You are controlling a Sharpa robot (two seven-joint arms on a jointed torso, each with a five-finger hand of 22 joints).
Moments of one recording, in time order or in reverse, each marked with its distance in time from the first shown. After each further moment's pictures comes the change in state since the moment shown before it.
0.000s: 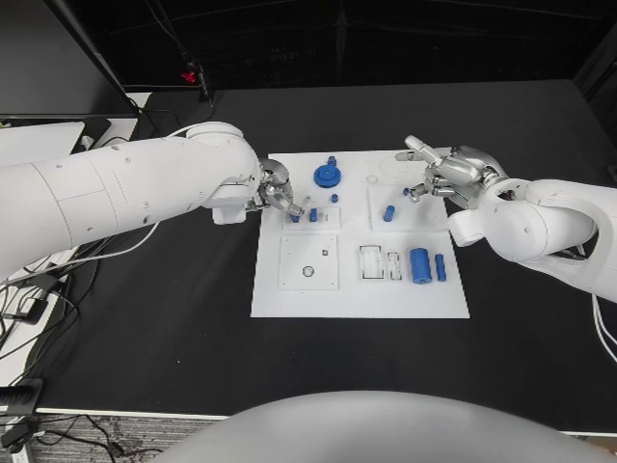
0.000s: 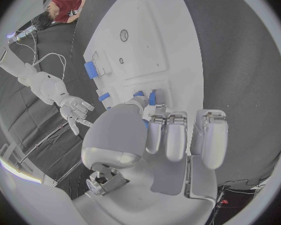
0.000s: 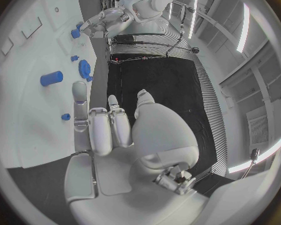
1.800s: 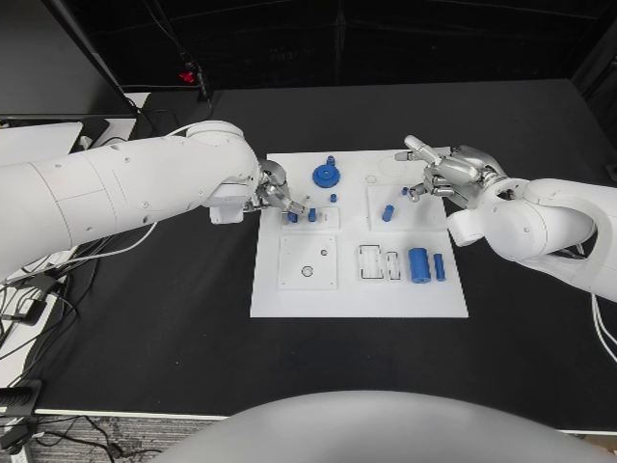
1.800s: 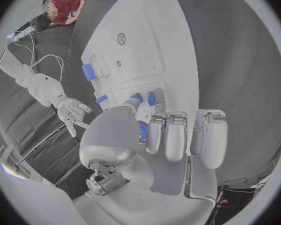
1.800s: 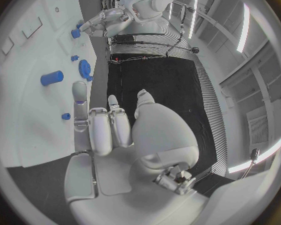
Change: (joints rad) left arm 0.002 0.005 0.001 -0.001 -0.009 0.025 -0.029; left_hand -0.198 0.017 -0.114 0.013 -0.187 0.007 0.007 -0.021 -0.007 0.000 0.000 0.000 0.000 0.000 0.000 0.000 0.000 0.000 0.001 -0.001 0.000 0.000; right arm 0.000 -0.002 0.000 0.001 0.000 0.000 0.000; right_hand 0.000 0.000 0.000 0.000 0.000 0.000 0.000 0.000 0.000 0.000 0.000 0.000 0.000 0.000 0.000 0.000 0.000 0.000 0.000 0.000 0.000 0.000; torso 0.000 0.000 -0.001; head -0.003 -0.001
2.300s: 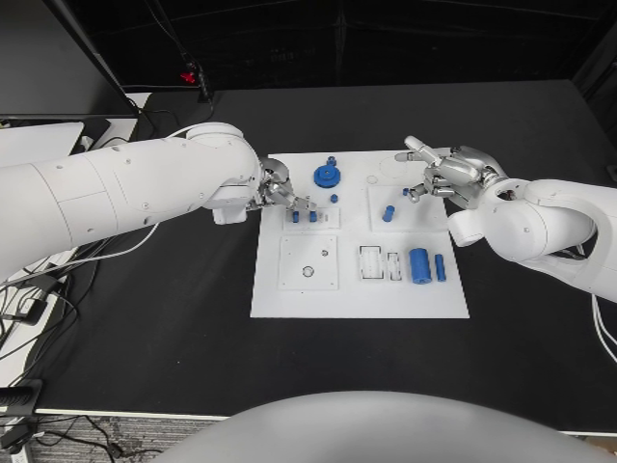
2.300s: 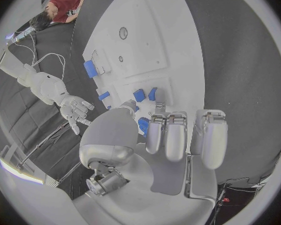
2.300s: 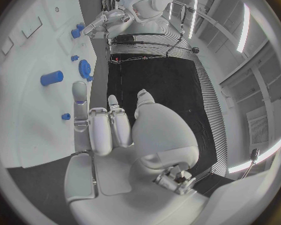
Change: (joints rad) left arm -0.002 -0.002 -0.001 0.003 -0.002 -0.047 0.033; left_hand -0.056 0.012 -0.047 -0.002 -0.108 0.007 0.000 -0.006 0.007 0.000 0.000 0.000 0.000 0.000 0.000 0.000 0.000 0.000 0.000 0.000 0.000 0.000; right arm 0.000 0.001 0.000 -0.002 0.000 0.000 0.000; right_hand 0.000 0.000 -0.003 -0.003 0.000 0.000 0.000 0.000 0.000 0.000 0.000 0.000 0.000 0.000 0.000 0.000 0.000 0.000 0.000 0.000 0.000 0.000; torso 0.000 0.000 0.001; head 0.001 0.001
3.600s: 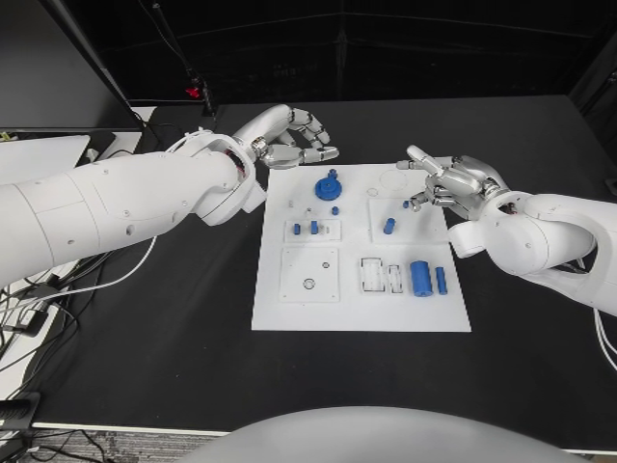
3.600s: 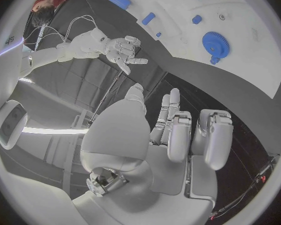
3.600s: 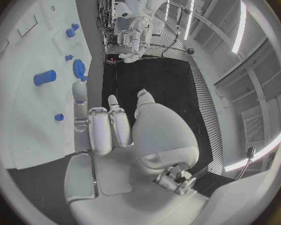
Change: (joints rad) left arm -0.011 -0.055 0.000 0.016 0.180 -0.634 0.749; left_hand 0.387 -0.132 -0.115 -0.001 0.065 -0.157 0.111 -0.104 -0.251 -0.675 0.115 -1.105 -0.823 0.000 0.101 0.000 0.000 0.000 0.000 0.083 0.000 0.001; right arm -0.001 -0.001 0.000 -0.005 0.000 0.018 0.064; right_hand 0.000 0.000 -0.003 0.003 0.000 0.000 0.000 0.000 0.000 -0.004 0.004 0.000 0.000 -0.007 0.000 0.000 0.000 0.000 0.000 0.000 0.000 0.006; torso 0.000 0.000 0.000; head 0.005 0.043
